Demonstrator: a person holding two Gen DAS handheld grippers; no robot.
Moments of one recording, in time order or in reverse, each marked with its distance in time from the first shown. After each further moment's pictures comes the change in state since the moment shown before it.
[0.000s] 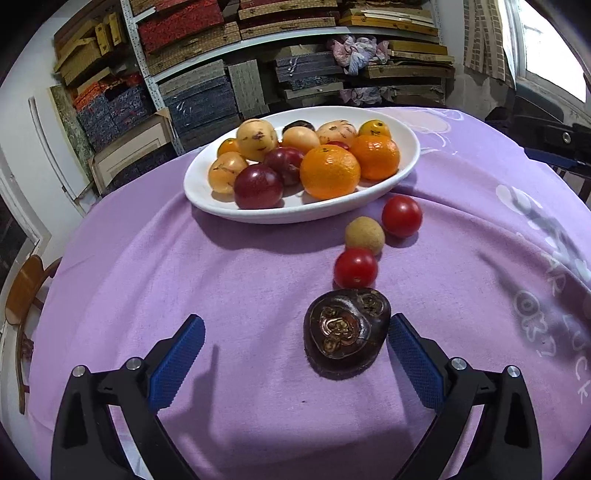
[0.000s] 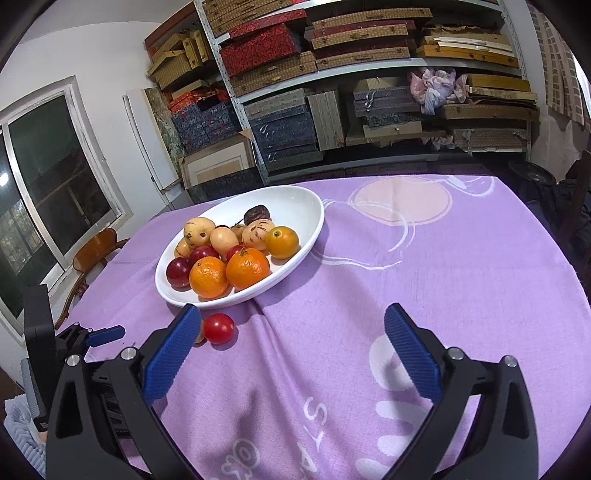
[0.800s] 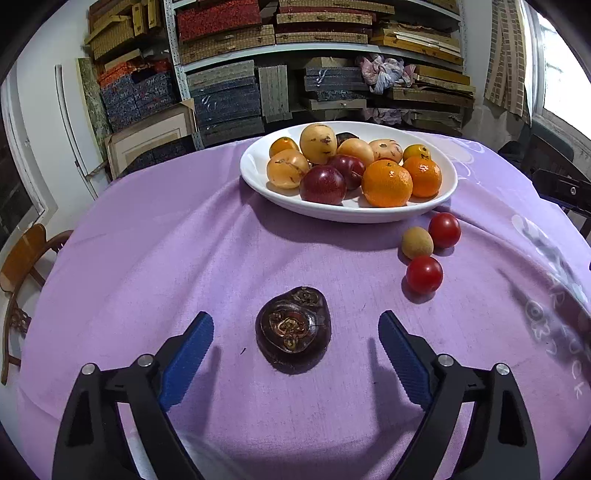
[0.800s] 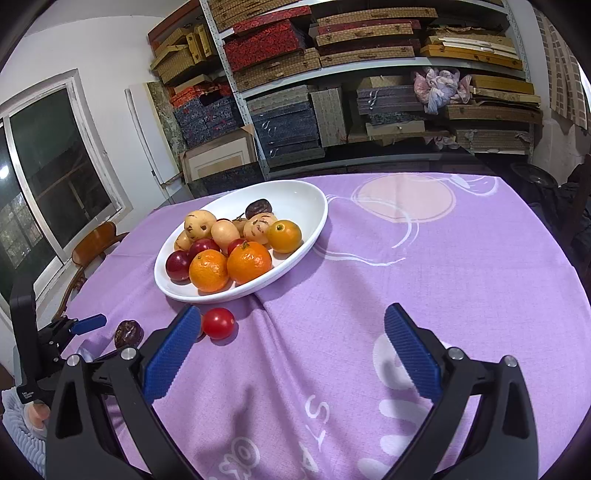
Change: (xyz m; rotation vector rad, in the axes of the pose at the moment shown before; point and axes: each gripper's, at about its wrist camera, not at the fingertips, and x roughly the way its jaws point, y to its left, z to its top) left arm -0.019 0.046 -0.016 -0.120 -0.039 -0.033; right arm 0.003 0.006 -0.002 -0.023 0.013 -0.005
